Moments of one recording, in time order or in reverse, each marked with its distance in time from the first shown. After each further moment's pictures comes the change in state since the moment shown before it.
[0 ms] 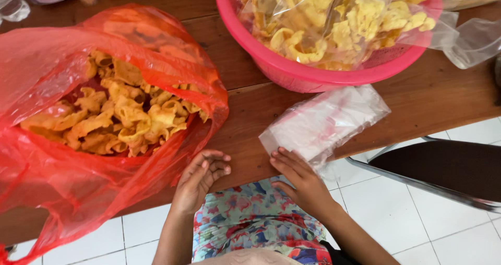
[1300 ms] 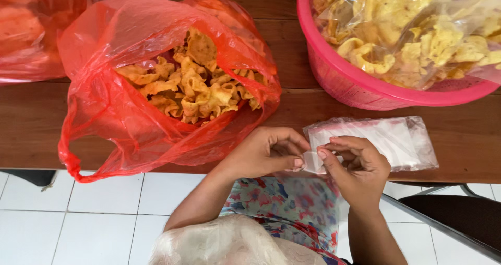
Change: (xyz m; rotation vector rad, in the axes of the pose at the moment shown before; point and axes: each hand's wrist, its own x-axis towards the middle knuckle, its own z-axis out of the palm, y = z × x) left_hand 0.035 0.067 0.096 0.461 -0.297 0.049; right_hand 0.064 -0.044 -0.049 0.750 0.331 0.266
